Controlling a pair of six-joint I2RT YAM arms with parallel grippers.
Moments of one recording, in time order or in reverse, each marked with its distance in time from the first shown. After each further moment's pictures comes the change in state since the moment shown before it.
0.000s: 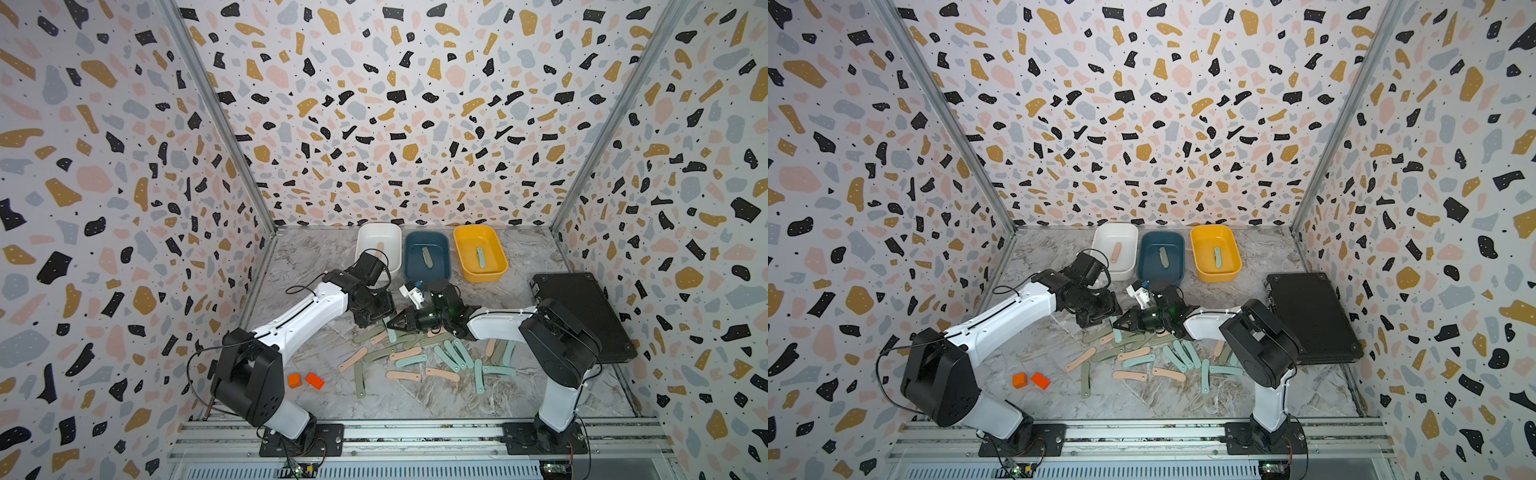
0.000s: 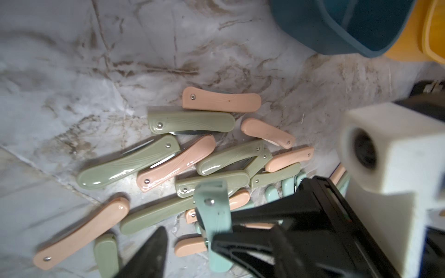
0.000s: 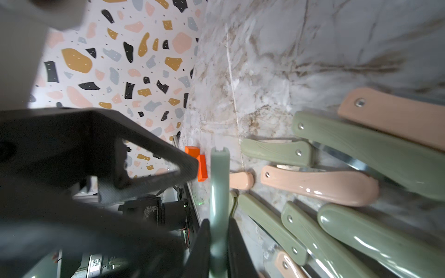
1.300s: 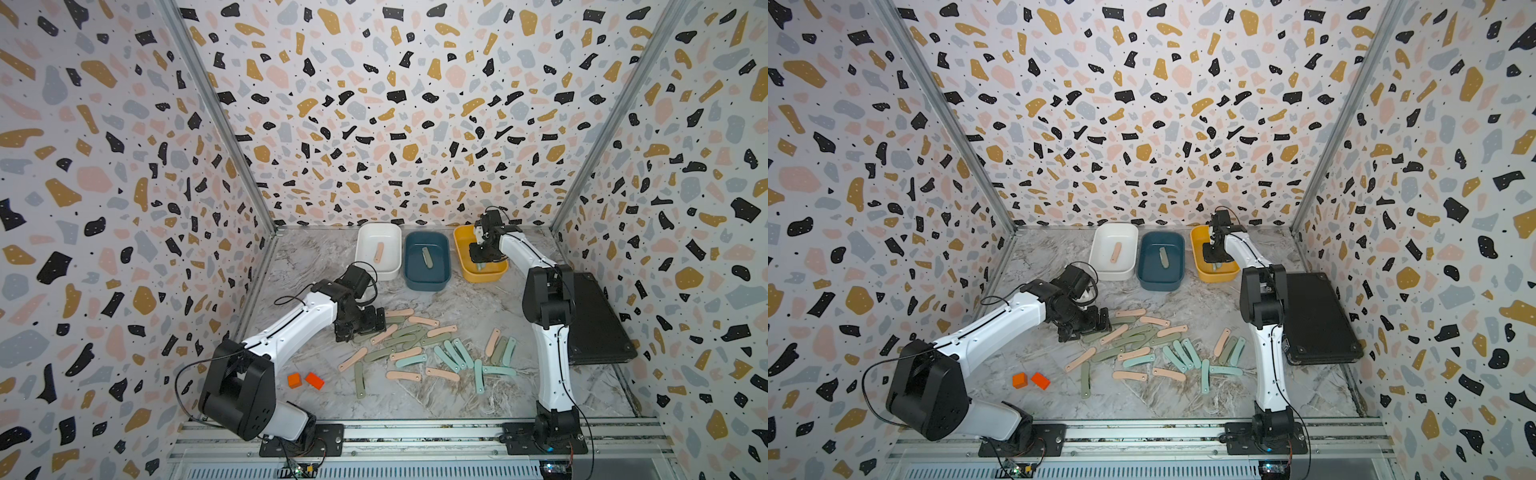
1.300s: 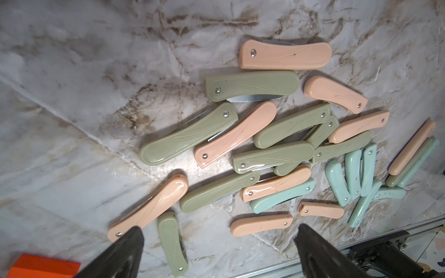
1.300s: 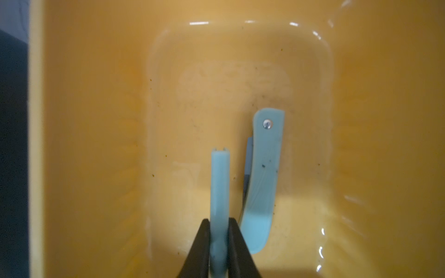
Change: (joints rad) left arm 0.069 -0.058 -0.142 -0.064 -0.006 0.215; right arm -0.572 0.568 1.157 -1.108 0.719 -0.790
